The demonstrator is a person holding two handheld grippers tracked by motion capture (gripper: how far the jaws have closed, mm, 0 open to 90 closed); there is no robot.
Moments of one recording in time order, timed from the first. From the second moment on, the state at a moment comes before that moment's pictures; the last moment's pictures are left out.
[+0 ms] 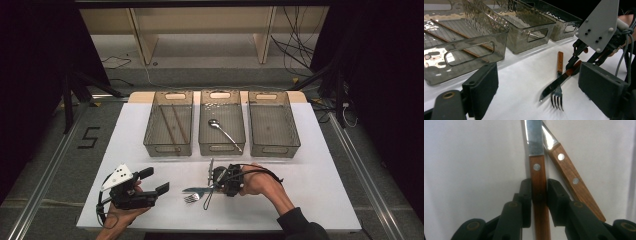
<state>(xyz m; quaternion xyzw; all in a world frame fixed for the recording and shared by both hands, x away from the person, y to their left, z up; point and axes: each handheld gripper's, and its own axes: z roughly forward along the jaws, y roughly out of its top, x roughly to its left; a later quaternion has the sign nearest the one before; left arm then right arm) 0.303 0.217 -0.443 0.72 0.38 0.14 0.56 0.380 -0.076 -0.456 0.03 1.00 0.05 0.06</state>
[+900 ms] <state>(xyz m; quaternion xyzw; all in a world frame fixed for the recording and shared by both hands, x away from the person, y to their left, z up) 0.302 0.217 -0.443 0.72 0.38 0.14 0.56 0.386 -0.095 -0.423 0.08 0.99 0.14 0.06</state>
